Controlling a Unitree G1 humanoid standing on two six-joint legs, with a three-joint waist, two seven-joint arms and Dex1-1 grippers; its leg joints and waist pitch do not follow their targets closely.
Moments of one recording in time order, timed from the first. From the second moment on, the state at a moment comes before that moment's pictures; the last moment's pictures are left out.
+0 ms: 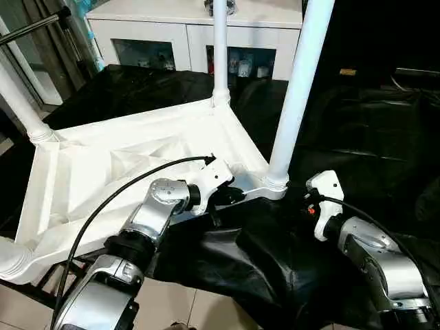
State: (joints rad) left arm -0.63 0.15 -0.25 0.68 0.08 0.06 -0.93; right arm -0.15 -0.29 0.02 0.01 0.19 0.40 0.66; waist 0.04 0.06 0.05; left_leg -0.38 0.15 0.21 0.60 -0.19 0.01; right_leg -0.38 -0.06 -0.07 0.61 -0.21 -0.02
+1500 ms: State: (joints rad) left arm -0.63 0.15 -0.25 0.68 0.08 0.06 -0.93; right arm -0.15 -0.29 0.02 0.01 0.19 0.40 0.66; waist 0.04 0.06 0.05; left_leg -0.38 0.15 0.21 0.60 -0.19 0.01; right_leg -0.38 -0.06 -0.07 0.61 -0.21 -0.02
